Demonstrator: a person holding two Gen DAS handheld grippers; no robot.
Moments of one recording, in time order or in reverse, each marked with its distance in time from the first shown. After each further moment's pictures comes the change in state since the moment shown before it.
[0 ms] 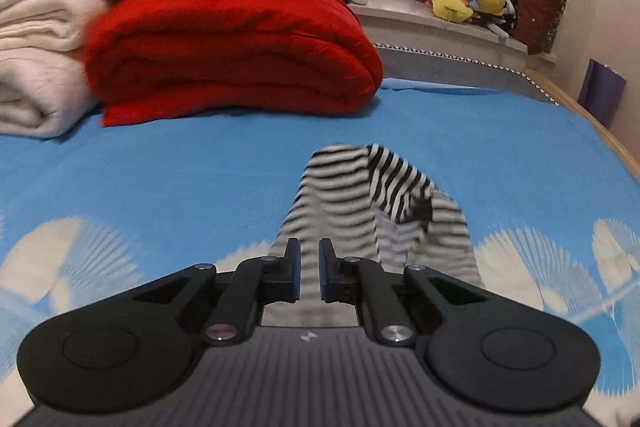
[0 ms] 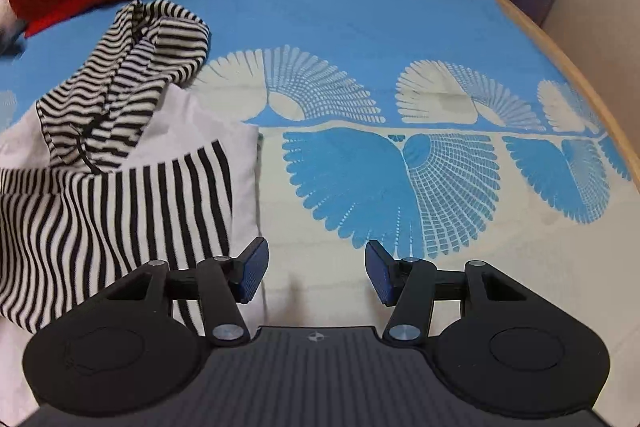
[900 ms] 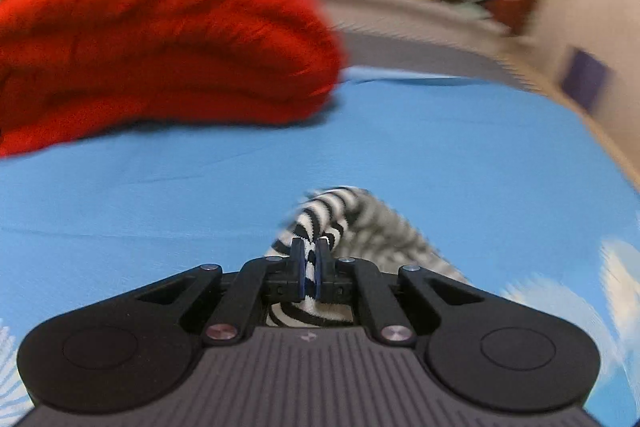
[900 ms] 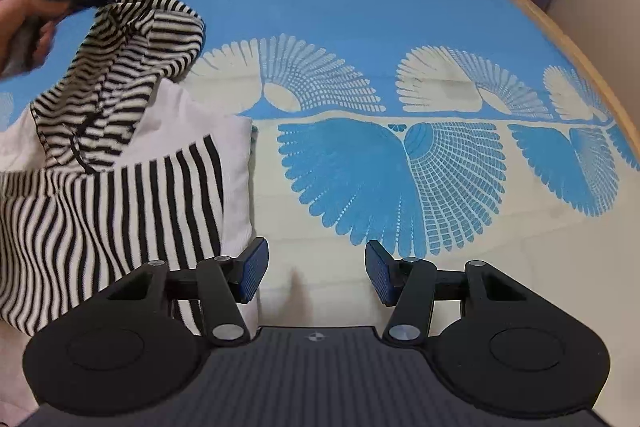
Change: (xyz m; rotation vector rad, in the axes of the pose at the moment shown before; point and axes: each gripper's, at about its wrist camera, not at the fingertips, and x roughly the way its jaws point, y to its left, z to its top) left arm 0.120 -0.012 0.060 0.073 0.033 -0.165; right arm 0.005 -0.009 0.005 0.042 0.021 0.033
